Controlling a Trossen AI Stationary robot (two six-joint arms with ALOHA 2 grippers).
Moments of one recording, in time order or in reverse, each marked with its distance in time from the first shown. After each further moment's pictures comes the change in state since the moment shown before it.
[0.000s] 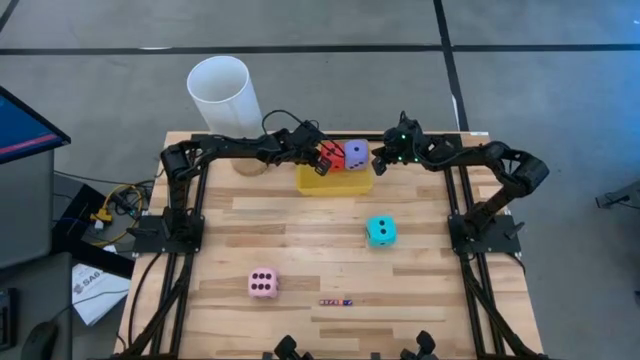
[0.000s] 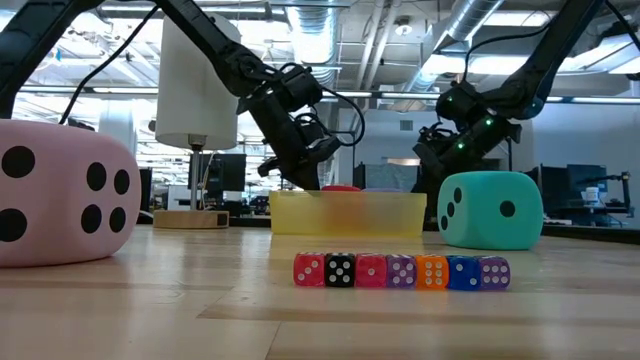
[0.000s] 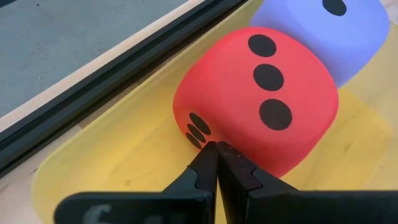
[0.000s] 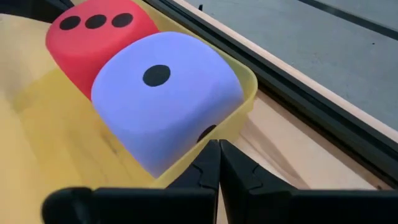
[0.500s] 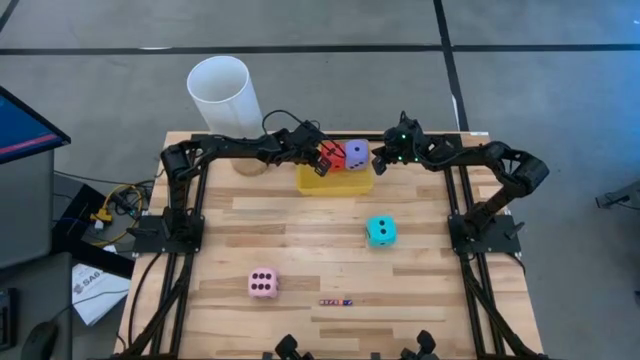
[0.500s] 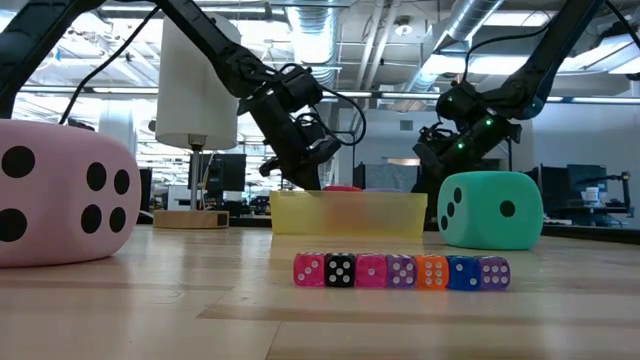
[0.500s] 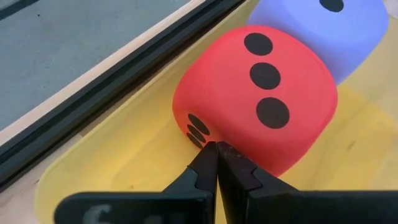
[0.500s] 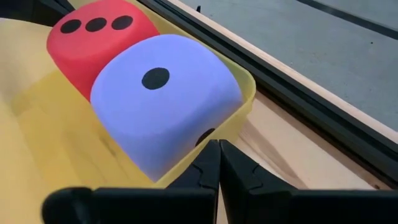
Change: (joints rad) left arm 0.000 0.001 0.000 0.009 0.000 0.045; right arm 0.000 0.000 0.000 0.005 0.002 0.006
